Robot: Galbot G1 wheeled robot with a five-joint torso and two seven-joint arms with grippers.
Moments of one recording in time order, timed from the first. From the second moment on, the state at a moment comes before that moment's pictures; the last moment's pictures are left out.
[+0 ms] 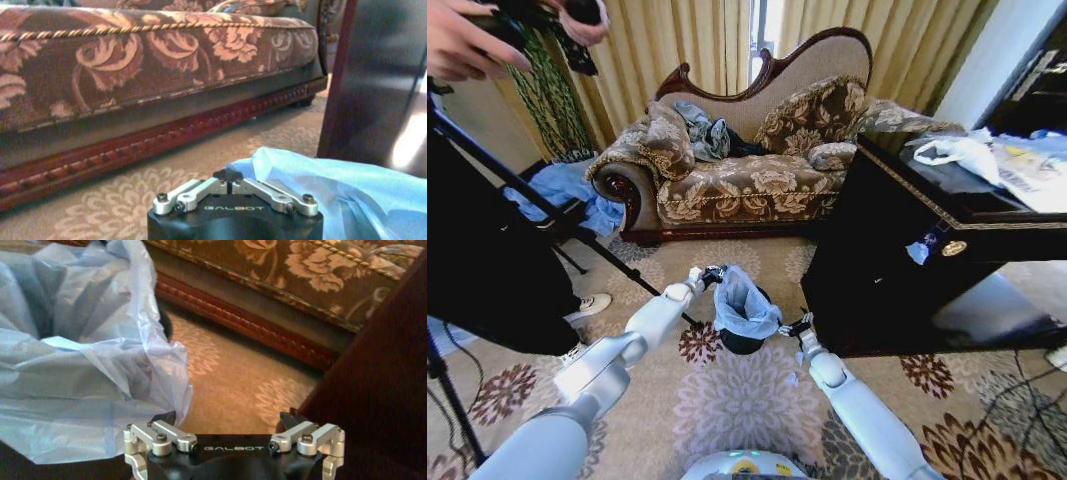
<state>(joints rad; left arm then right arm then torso) 0.23 -1.31 0.29 -0.51 -0.60 -0.25 0.39 -0.89 1.20 0.02 1.25 0.07 -0.05 0.14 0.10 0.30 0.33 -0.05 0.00</state>
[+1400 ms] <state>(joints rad) 0.25 -1.44 0.08 -0.35 -0.62 -0.14 0.33 -0.81 1.32 0.09 0.96 0.05 0.20 0.16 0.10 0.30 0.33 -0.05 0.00</state>
